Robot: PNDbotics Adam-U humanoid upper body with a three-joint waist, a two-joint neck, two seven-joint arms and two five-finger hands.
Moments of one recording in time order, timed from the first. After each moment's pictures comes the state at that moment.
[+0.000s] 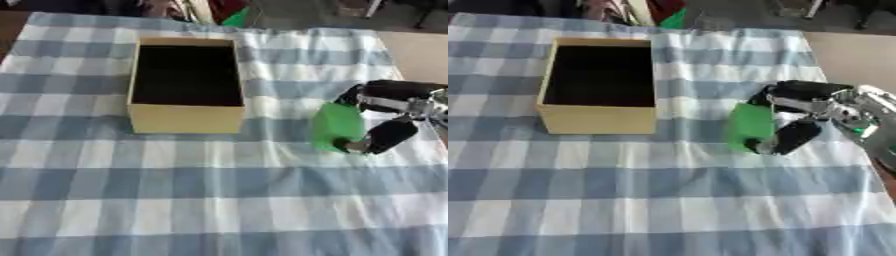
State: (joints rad) left arm -0.29 0.25 0.07 -1.98 -0.06 -0.21 0.42; right arm -0.27 -1.08 0.15 -1.79 0.38 0.08 0.44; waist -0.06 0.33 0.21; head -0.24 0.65
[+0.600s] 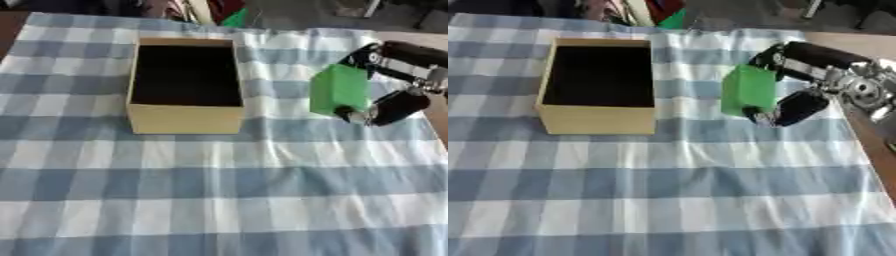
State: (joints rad) left arm -0.29 0.25 0.07 -1.98 -0.06 -0.21 0.42; right arm -0.40 -1.08 0.07 -1.89 0.29 0.16 0.40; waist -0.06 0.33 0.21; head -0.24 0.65
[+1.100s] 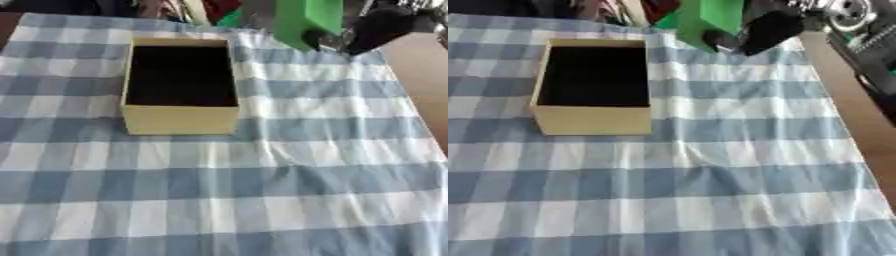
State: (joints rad) left arm -0.30 0.25 0.05 -1.98 -0.06 -0.21 0.41; right arm -0.75 -0.98 0.16 -1.76 0.24 0.18 0.47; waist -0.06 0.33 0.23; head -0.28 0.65
